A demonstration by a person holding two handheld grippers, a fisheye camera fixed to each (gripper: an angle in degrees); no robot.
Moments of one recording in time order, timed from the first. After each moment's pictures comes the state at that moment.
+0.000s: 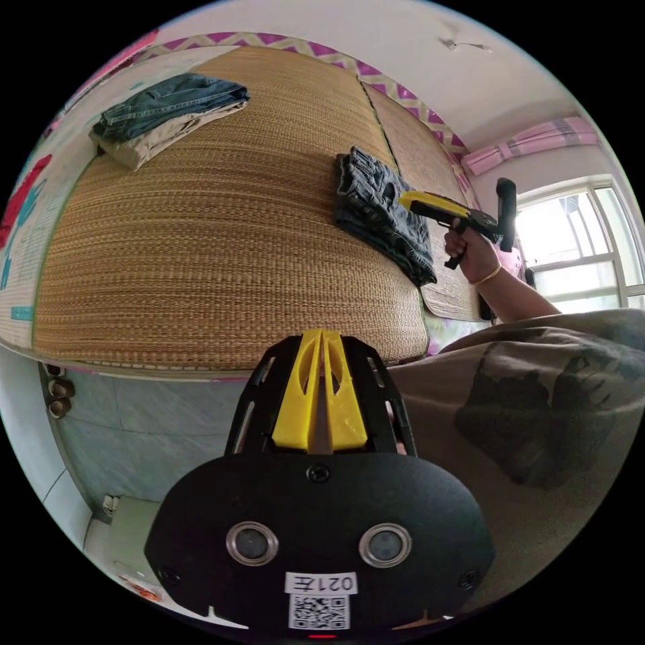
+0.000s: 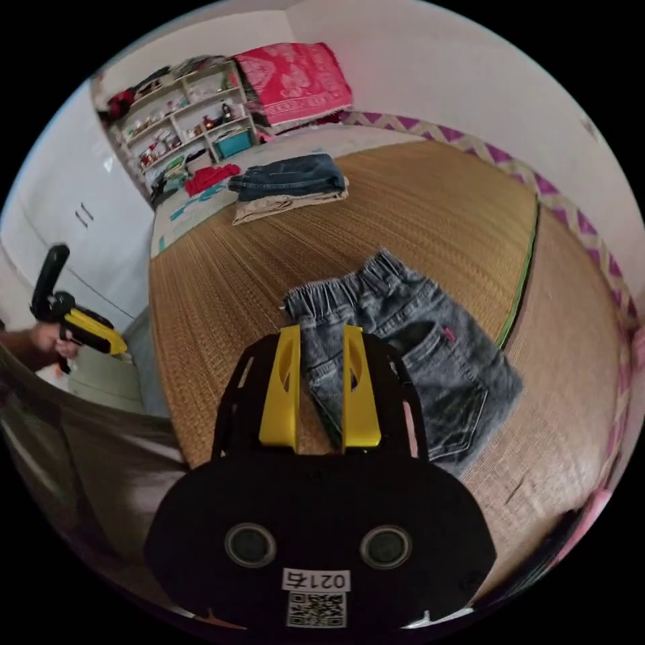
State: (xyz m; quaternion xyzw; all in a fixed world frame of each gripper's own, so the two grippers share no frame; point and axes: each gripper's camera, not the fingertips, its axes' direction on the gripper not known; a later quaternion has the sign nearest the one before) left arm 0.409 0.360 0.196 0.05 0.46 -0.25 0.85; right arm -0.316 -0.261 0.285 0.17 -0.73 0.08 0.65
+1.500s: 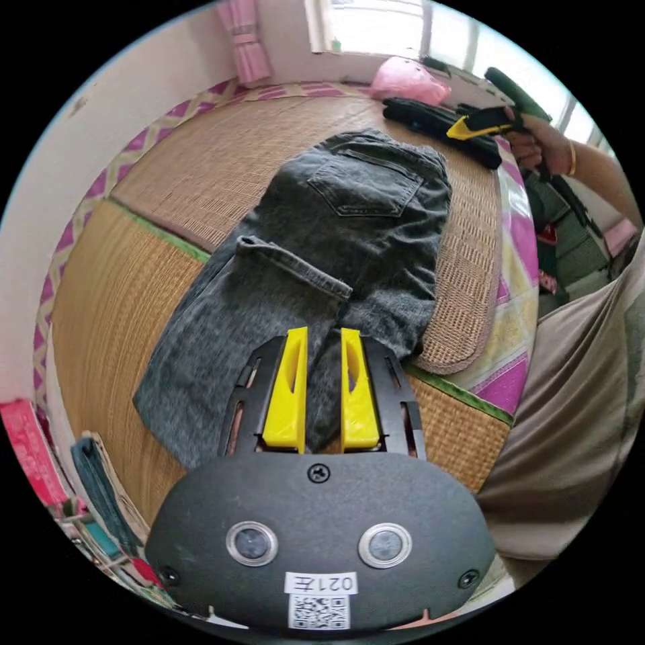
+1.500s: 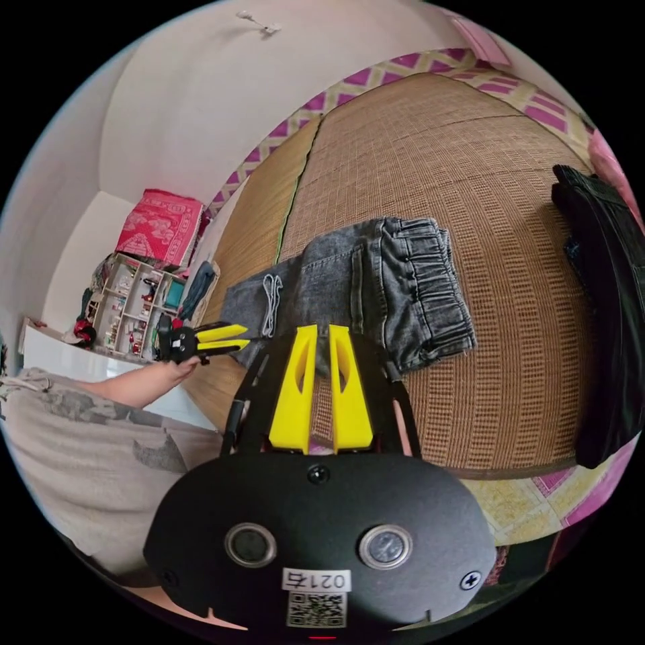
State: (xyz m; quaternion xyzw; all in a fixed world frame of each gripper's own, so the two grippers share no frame) left arm 0.923 -0.200 0.037 0.18 0.22 0.23 0.93; right arm -0.465 0.247 0.682 -0.11 -0.81 0.38 0.44
